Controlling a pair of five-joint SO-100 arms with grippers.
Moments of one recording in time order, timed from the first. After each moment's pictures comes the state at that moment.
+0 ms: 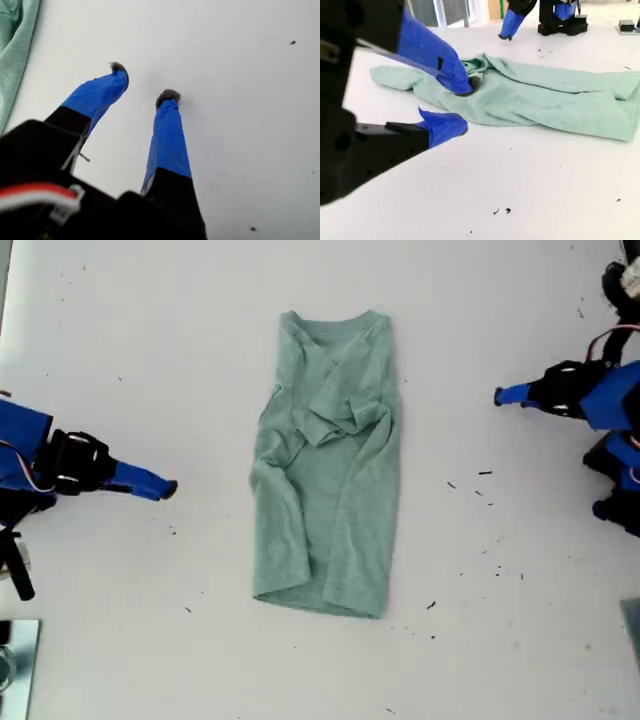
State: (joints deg) arm 0 1.1 206.1 184.7 60.6 -4.3; arm 1 51.4 200.1 175.3 77.9 -41.1
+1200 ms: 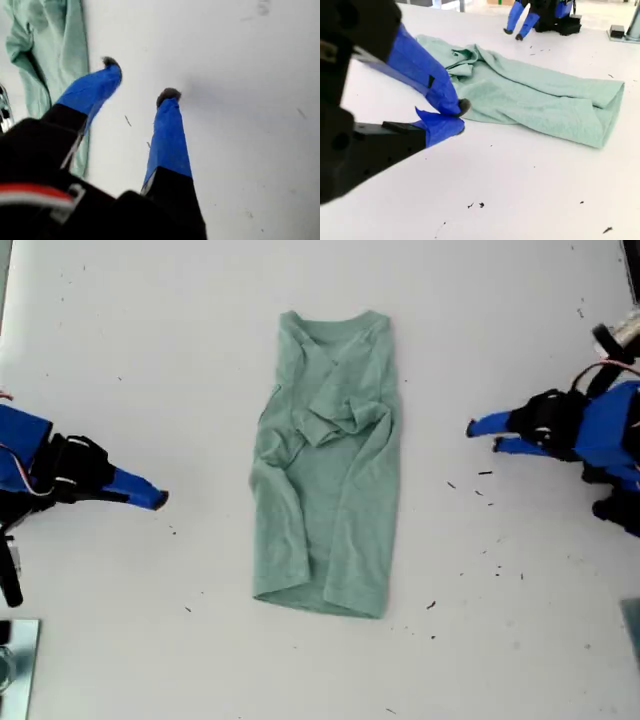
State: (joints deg) arm 0 4.4 205.8 182.1 59.5 -11.9; arm 1 22.1 200.6 173.8 76.0 2.4
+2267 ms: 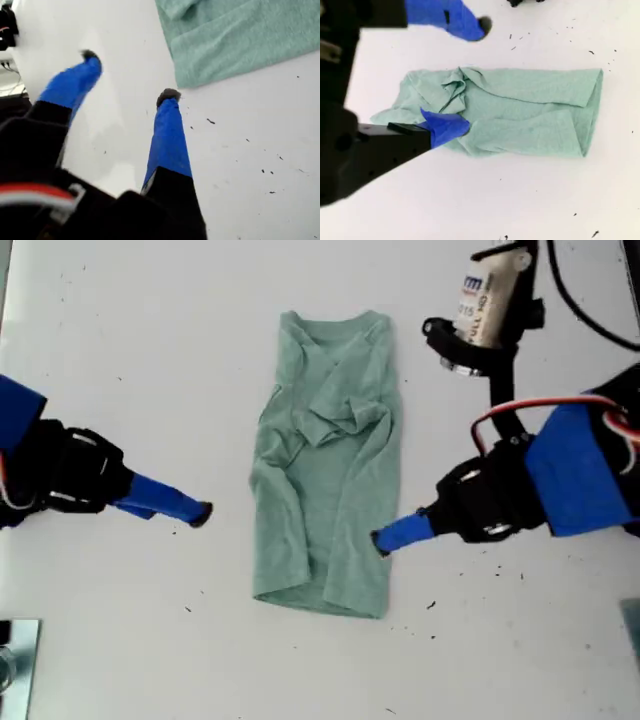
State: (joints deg) arm 0 8.7 124.8 92.8 87.4 -4.5; arm 1 -9.9 115.8 75.1 90.4 -8.7
